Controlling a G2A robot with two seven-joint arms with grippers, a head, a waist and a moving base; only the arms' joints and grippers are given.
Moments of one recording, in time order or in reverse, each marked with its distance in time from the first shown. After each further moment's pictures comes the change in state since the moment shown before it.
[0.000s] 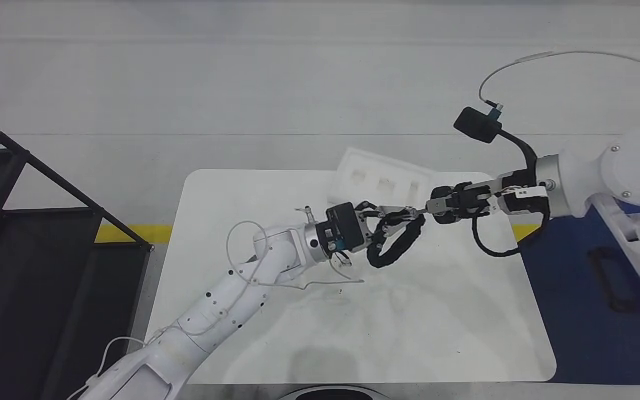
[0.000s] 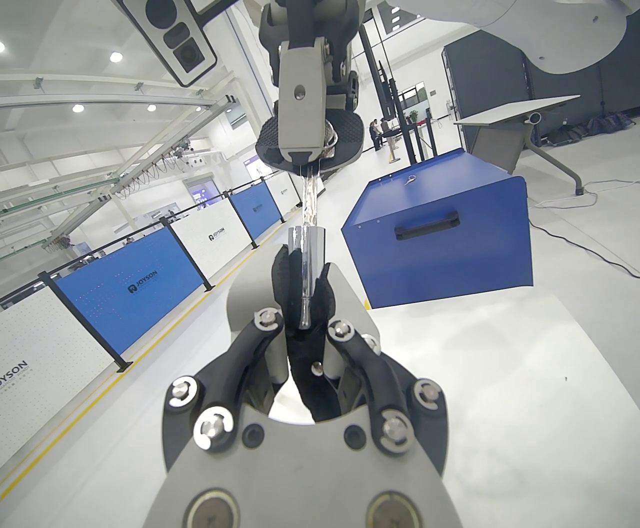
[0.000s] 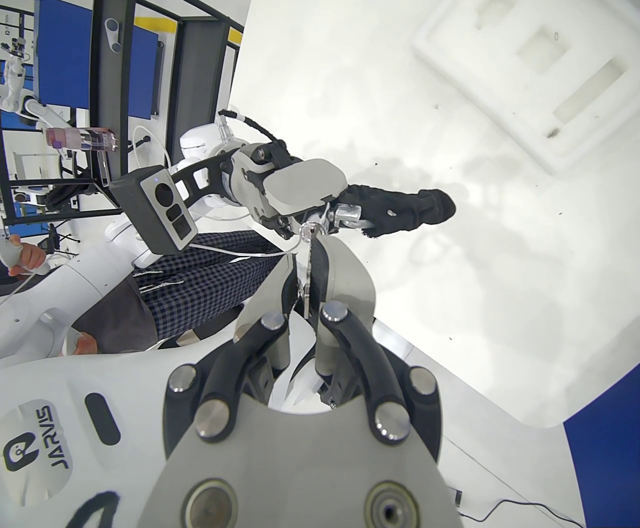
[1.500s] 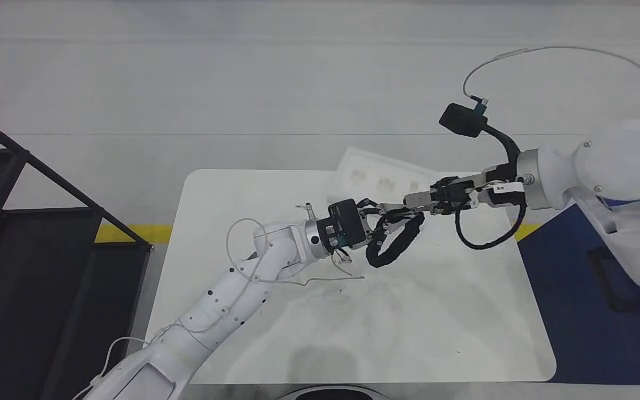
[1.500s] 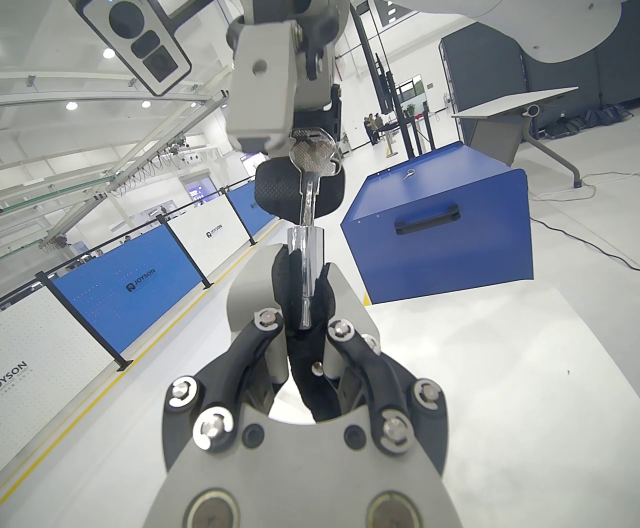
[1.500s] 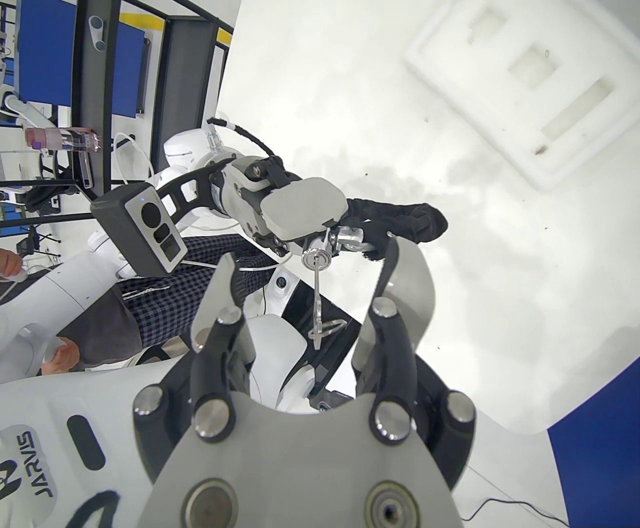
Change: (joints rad) left arm -0.003 -0.023 -0.031 0.023 0.020 -0.037 -0.010; right arm 0.074 -0.026 -0.093 0.044 -0.032 -0.039 -0.054
